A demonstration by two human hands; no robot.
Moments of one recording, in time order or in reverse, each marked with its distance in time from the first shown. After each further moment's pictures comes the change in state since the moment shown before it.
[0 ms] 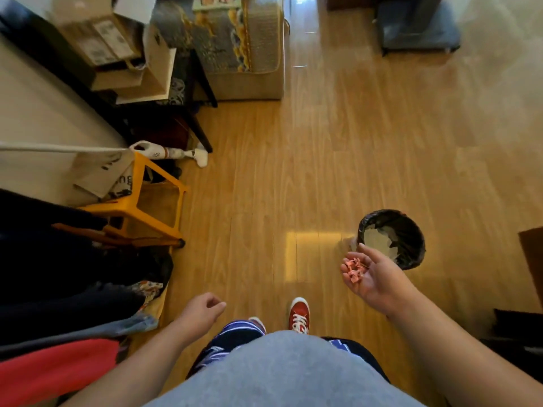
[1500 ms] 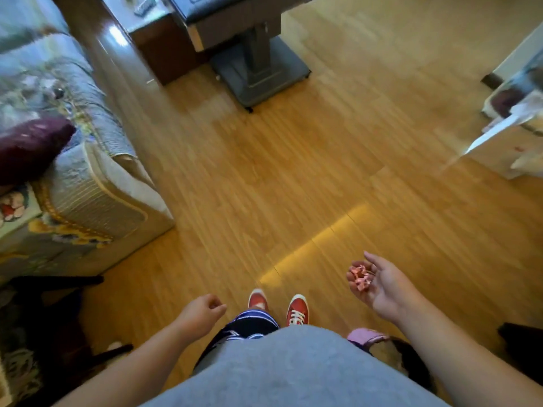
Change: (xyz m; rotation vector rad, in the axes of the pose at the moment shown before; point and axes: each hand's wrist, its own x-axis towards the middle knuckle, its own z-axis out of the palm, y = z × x) left_hand 0.460 0.695 -0.151 0.632 -0.266 0.245; right_hand 0.263 -0.562 0.047 0.544 0.278 -0.098
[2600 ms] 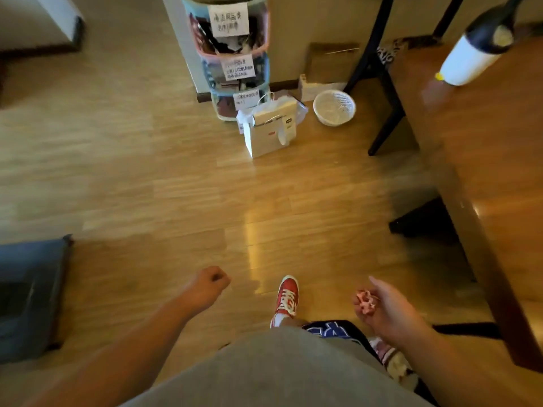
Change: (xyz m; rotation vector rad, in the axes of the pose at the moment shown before) left_hand 0.189 0.706 0.026 0.705 -0.387 0.700; right_hand 0.023 -0.240 -0.187 1.028 0.485 -0.179
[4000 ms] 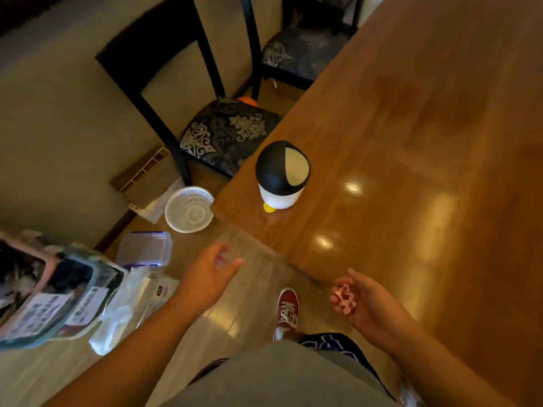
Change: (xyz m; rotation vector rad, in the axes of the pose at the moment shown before) left_hand 0.299 0.669 0.023 0.377 -0.287 0.710; right_hand 0.085 -0.434 0.006 0.675 0.054 -0.224
